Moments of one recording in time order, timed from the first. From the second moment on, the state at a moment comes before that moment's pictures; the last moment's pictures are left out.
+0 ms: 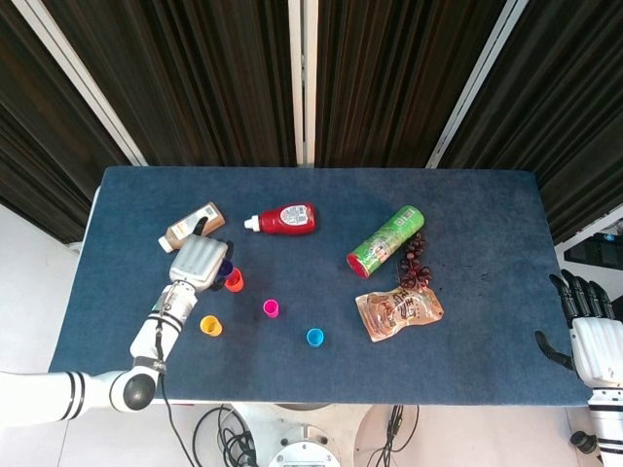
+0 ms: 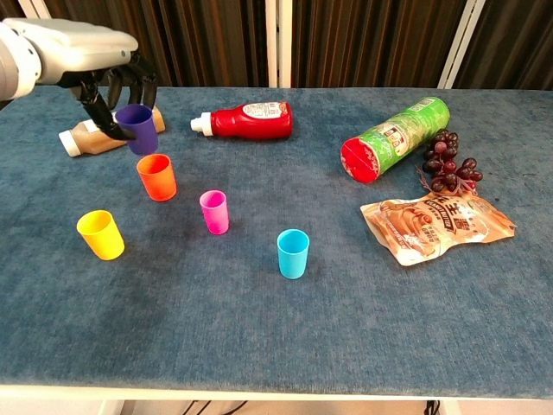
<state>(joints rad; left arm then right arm) -0.93 -1.36 -0.13 -1.77 0.64 1.08 0.75 0.05 -1.10 0.07 -1.60 -1.48 1.48 0.02</state>
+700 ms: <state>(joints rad) -0.94 -1.42 -0.12 -1.68 0.64 1.02 0.69 0.05 -1.10 0.08 -1.58 -1.46 1.48 0.04</state>
